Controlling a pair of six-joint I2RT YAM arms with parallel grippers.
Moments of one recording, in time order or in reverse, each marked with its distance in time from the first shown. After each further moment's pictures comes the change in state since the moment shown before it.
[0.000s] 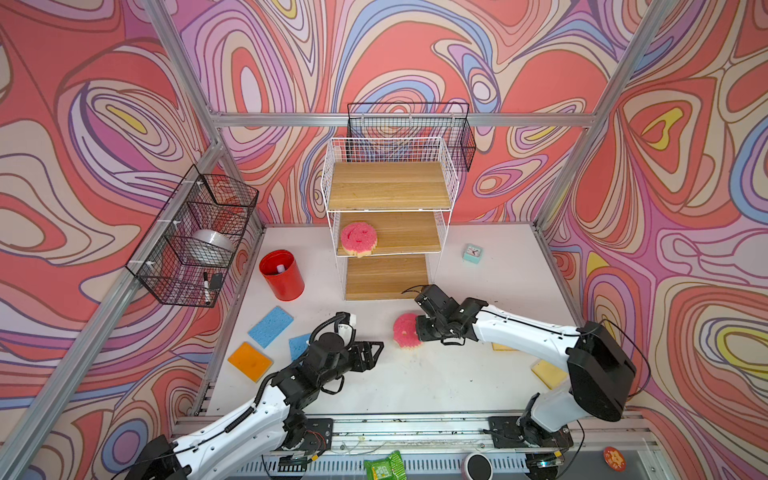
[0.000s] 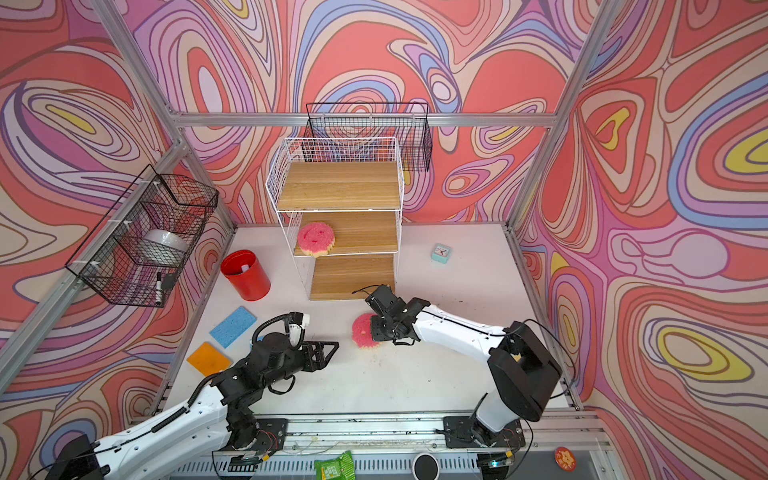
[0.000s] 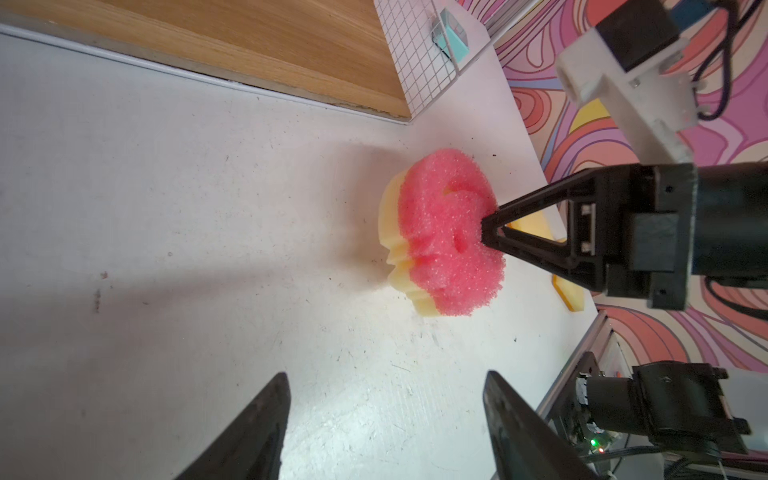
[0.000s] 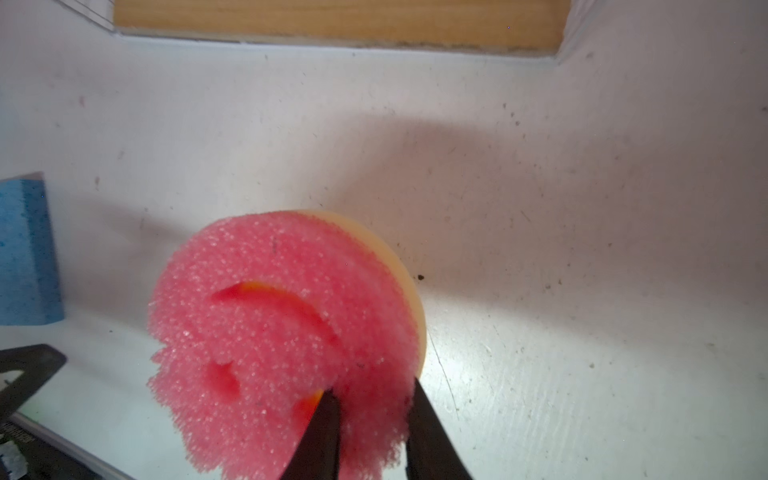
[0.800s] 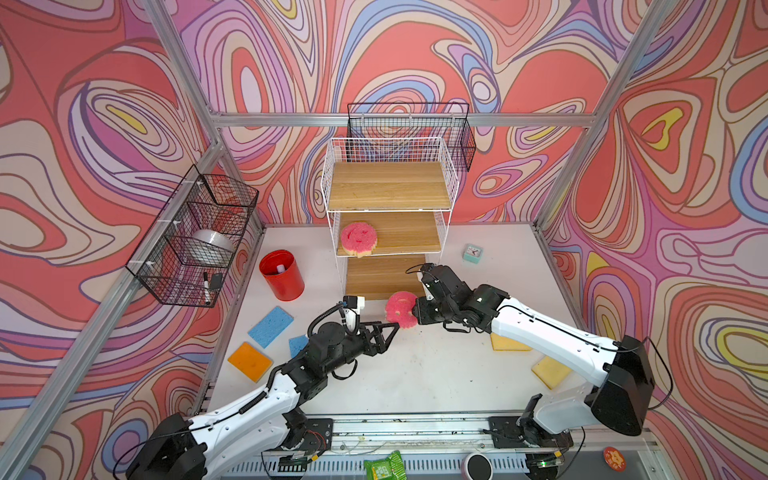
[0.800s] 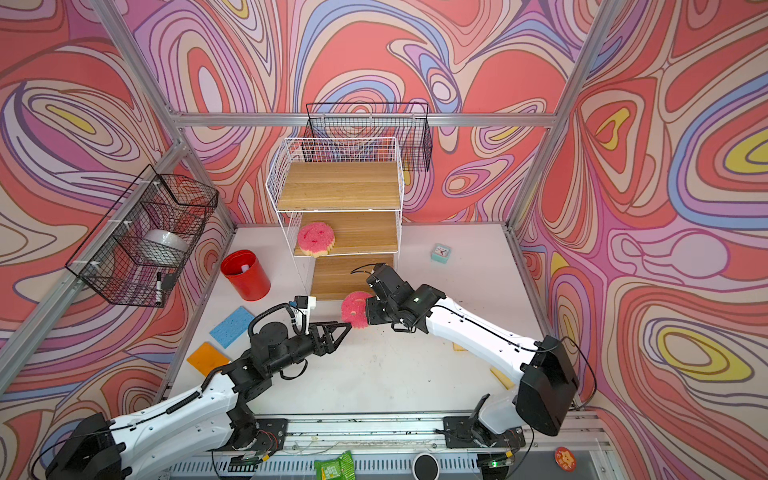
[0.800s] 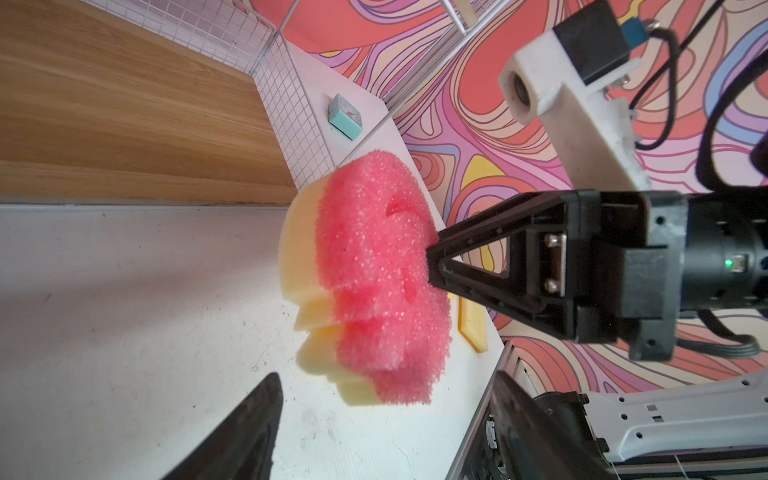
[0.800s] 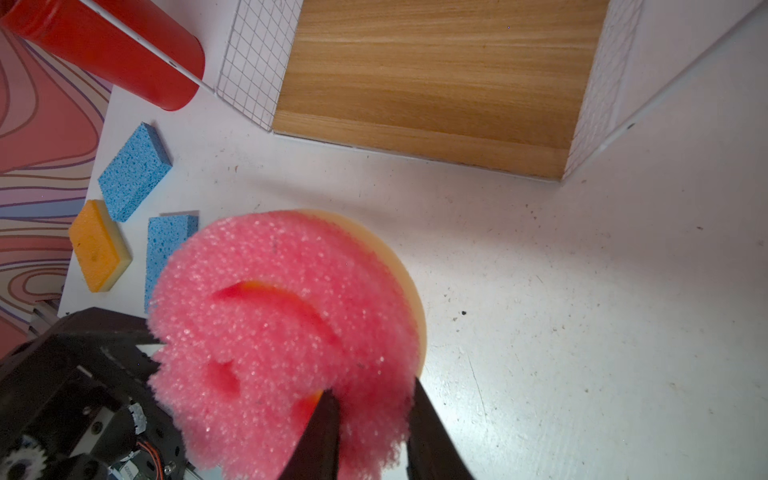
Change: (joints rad) left arm 0.000 0.195 0.071 0.395 0.075 -0.053; right arm 0.000 -0.070 0.162 -0.071 -0.028 -0.045
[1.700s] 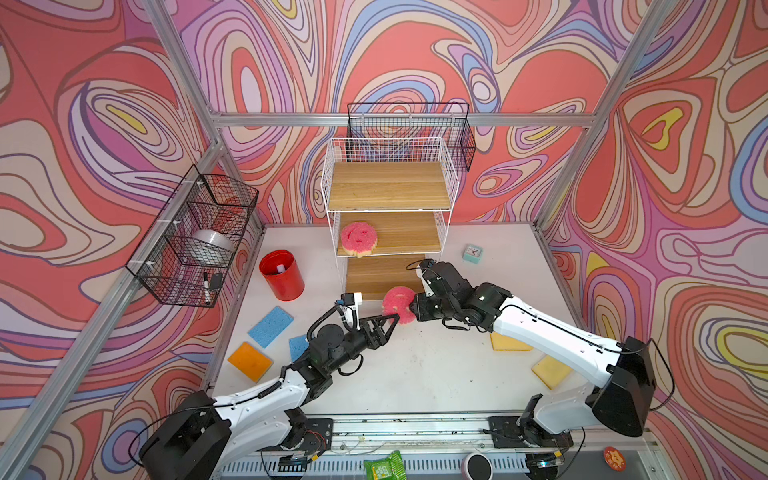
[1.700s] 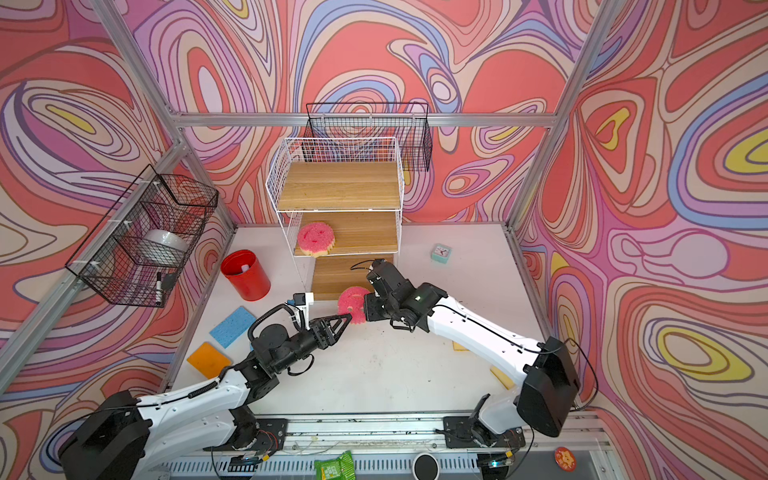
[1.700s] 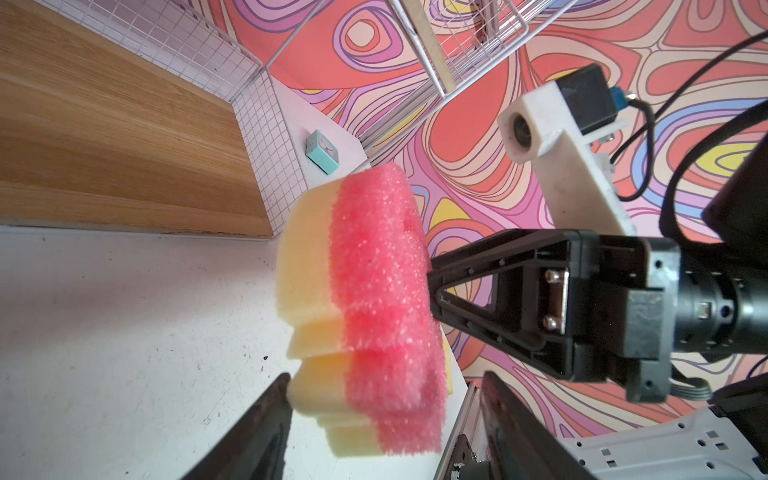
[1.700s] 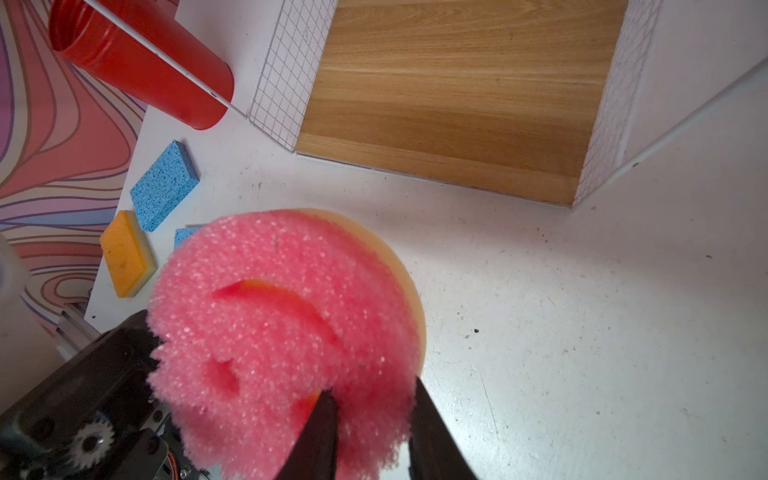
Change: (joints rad) left arm 0.005 0.116 -0.072 0.320 -0.023 -0.119; right arm -0.002 -0.007 0.018 0.028 -0.007 -0.011
